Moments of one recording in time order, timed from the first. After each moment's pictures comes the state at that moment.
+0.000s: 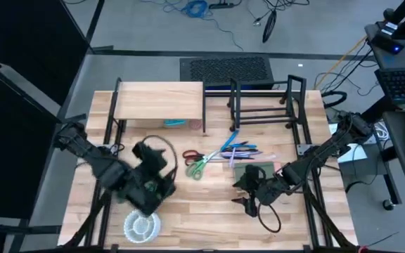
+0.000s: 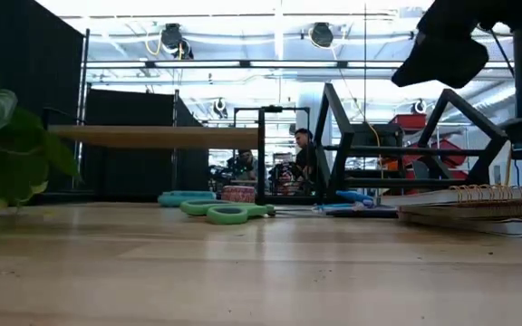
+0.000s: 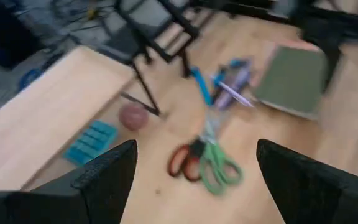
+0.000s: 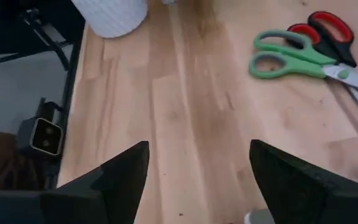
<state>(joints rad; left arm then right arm) -0.59 1.61 1.71 -1.45 -0.92 -1.08 0.59 1.41 0.84 -0.17 0.39 0.66</state>
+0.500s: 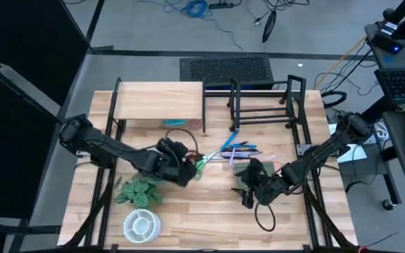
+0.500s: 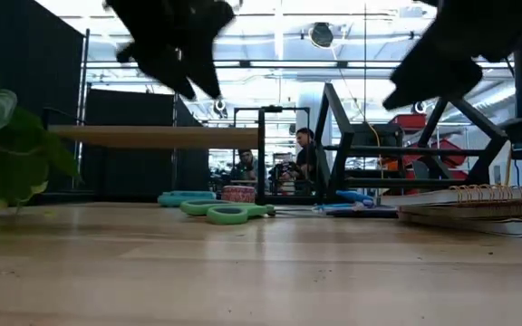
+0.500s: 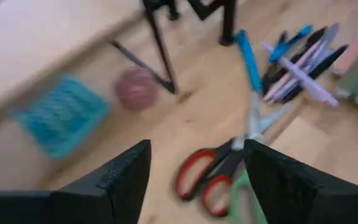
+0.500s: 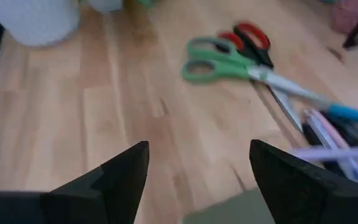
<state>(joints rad) -0.30 1.62 1.11 -0.58 -0.82 -0.88 0.59 1.42 0.76 -0.18 0.61 0.73</state>
